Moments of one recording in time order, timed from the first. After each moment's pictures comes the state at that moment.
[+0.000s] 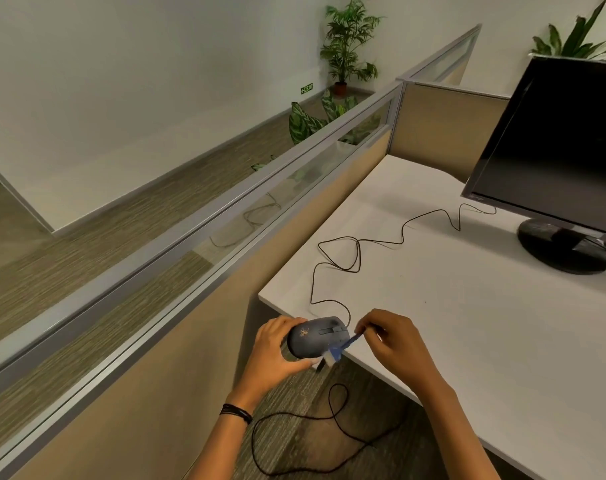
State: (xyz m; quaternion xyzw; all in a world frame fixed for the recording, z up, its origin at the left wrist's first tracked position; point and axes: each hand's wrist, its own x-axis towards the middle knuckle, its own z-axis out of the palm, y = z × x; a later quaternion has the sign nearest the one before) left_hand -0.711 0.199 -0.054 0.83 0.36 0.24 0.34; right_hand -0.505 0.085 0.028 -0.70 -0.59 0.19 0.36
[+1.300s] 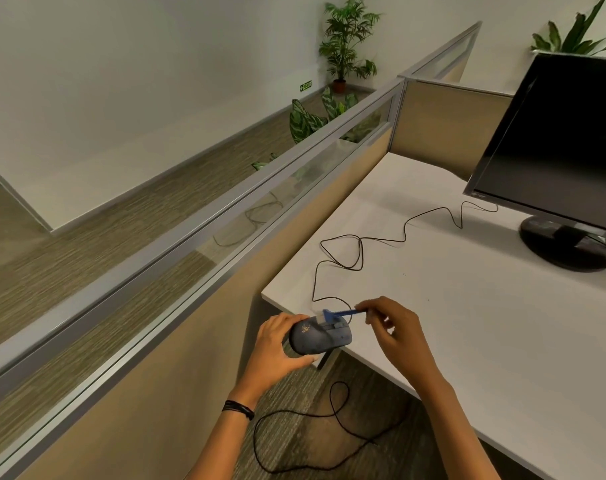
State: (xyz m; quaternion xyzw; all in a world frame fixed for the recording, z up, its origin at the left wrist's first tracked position) left_hand -0.716 0.204 -0.053 0.83 0.36 0.24 0.34; right_hand -0.514 0.092 0.032 -0.69 -0.56 0.16 0.43
